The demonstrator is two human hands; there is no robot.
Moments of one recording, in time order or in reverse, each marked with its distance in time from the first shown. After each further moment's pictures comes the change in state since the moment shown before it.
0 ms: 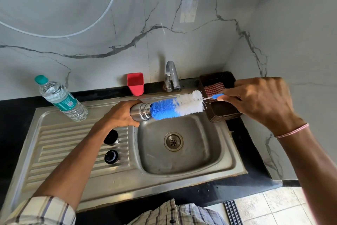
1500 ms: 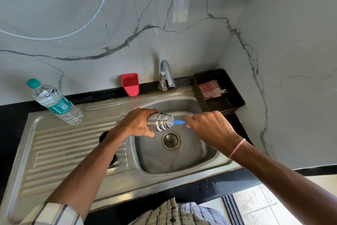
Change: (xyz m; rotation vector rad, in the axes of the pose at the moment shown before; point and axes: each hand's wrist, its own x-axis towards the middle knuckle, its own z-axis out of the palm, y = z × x) left_hand 0.000 0.051 0.042 0.119 -0.064 0.186; right_hand -0.023 -0.093 0.083 -0.027 -0.178 -0.204
